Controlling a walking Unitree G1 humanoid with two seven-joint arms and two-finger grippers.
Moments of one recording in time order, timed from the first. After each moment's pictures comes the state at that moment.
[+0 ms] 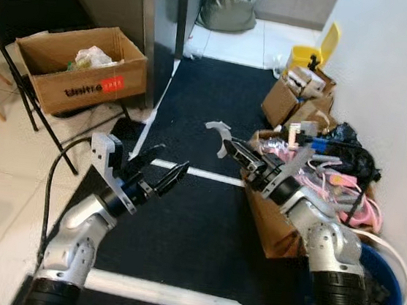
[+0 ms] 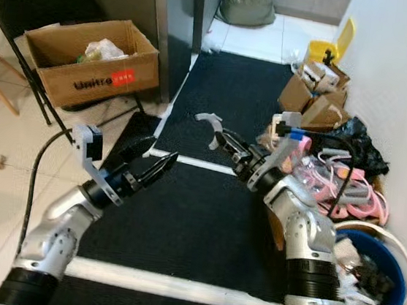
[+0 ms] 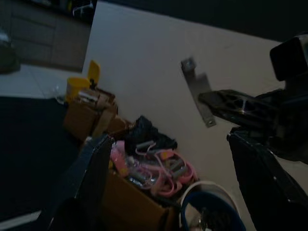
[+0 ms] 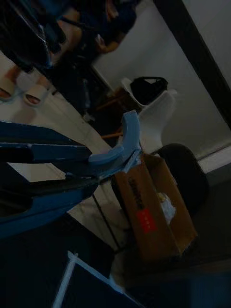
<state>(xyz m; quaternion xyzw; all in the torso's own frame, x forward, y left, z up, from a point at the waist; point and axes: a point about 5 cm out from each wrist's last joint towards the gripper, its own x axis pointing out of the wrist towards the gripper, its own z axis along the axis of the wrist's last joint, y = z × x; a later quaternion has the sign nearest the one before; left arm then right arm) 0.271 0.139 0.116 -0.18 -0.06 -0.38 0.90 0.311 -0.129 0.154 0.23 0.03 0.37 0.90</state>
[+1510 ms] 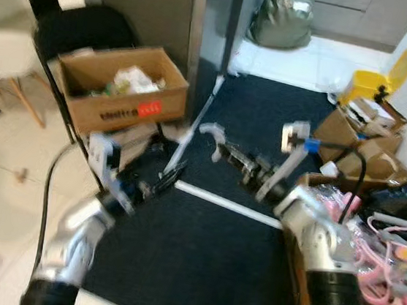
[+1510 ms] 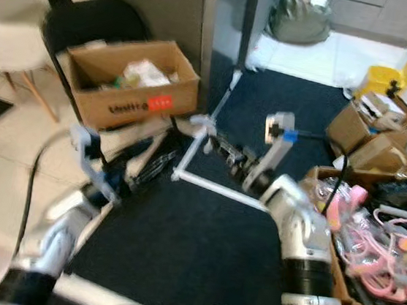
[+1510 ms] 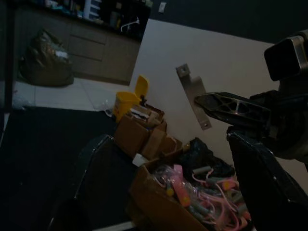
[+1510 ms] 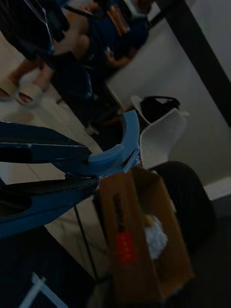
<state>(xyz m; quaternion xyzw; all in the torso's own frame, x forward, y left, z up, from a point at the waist) 0.271 0.135 0.116 -0.18 -0.06 -0.39 0.90 0.312 -0.137 0.153 0.22 0.03 0.36 0.91</state>
